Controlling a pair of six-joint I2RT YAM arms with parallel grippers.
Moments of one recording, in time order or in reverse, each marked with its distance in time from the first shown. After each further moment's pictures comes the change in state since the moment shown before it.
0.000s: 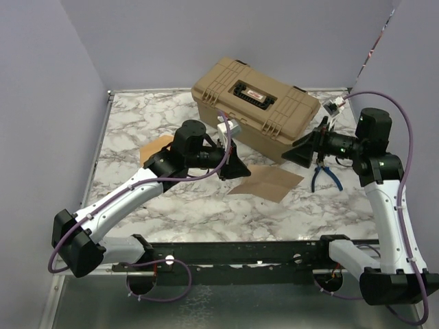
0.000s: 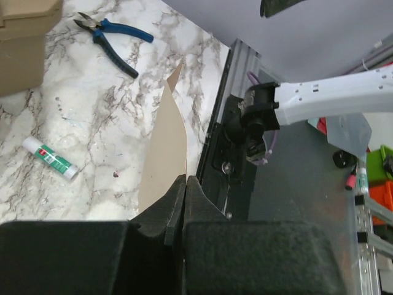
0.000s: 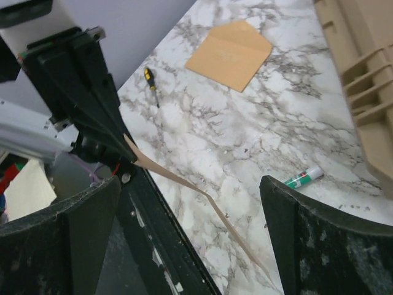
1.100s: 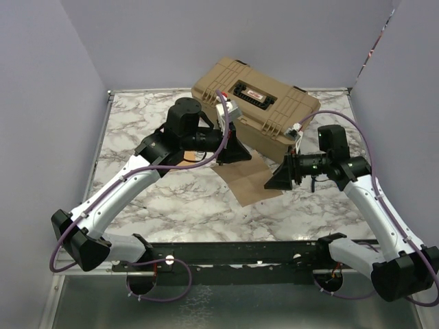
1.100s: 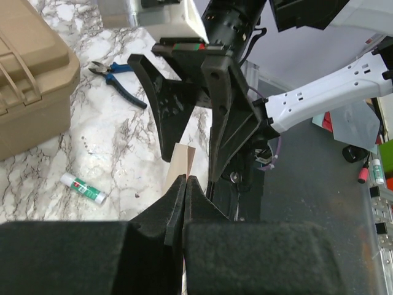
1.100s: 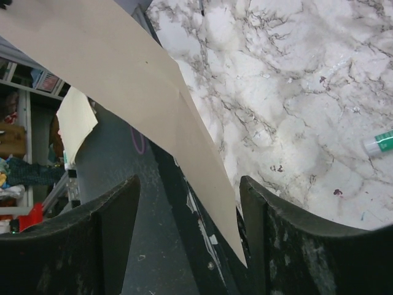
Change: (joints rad) left arm 0.048 0.064 0.296 -0.232 0.096 0.166; right arm 0.241 0.039 -0.209 -0.074 -0.046 -0.094
